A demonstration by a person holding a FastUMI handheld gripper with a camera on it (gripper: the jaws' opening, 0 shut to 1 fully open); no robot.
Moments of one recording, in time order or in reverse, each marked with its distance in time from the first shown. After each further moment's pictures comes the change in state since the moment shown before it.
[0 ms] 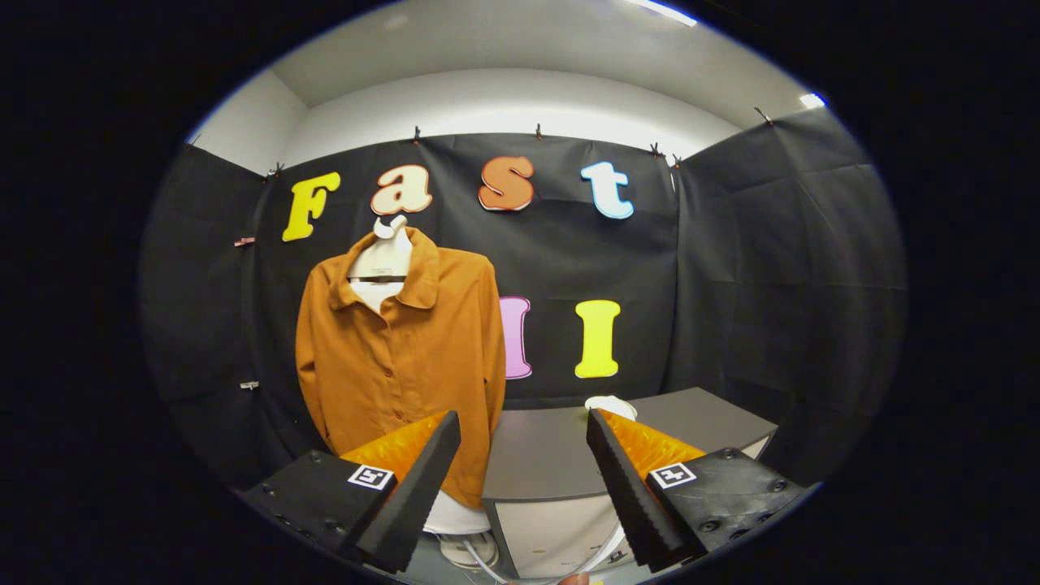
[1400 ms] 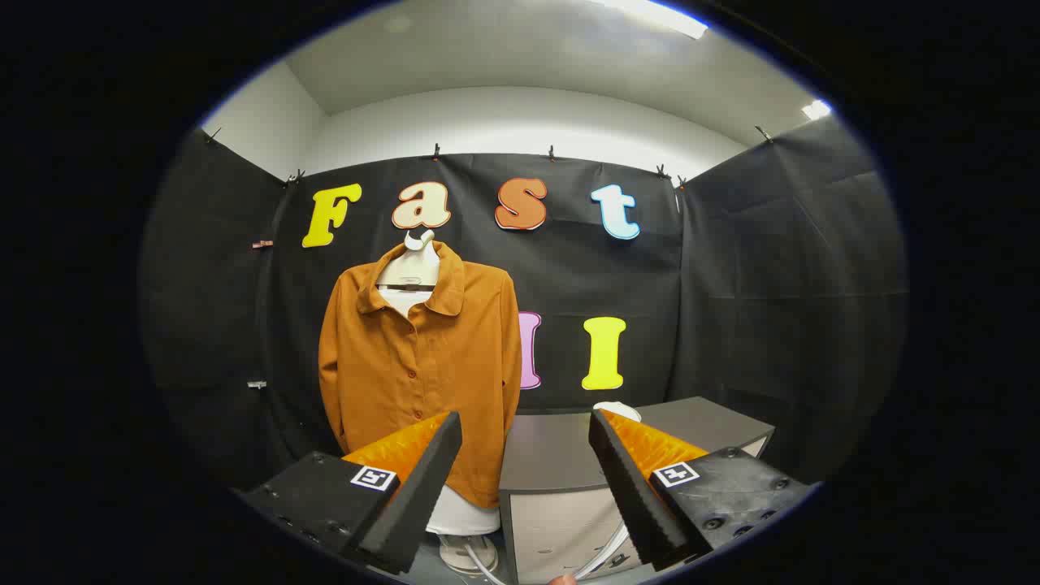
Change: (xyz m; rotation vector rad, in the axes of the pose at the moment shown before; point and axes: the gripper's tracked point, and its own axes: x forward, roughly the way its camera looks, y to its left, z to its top) arm -0.053 0.034 -0.003 -0.048 -0.145 0.013
